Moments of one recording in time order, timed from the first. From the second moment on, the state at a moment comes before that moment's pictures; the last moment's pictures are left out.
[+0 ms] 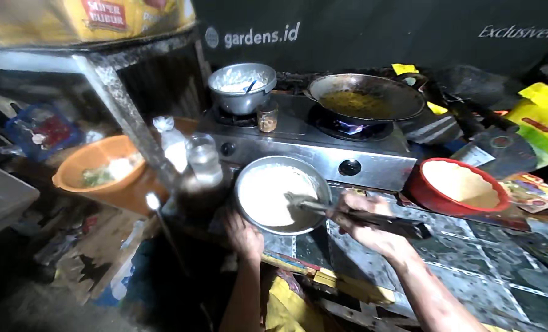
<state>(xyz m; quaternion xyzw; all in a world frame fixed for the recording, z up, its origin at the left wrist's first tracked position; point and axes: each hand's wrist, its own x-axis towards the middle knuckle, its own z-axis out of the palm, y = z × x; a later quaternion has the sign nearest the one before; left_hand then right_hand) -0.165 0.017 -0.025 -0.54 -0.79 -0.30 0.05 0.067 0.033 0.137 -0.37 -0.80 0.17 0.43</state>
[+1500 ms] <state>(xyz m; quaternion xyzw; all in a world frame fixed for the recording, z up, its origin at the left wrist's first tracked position) -0.163 0.013 -0.016 -0.54 -0.80 -0.26 0.01 0.001 0.037 0.081 -0.34 -0.78 0.10 0.51</state>
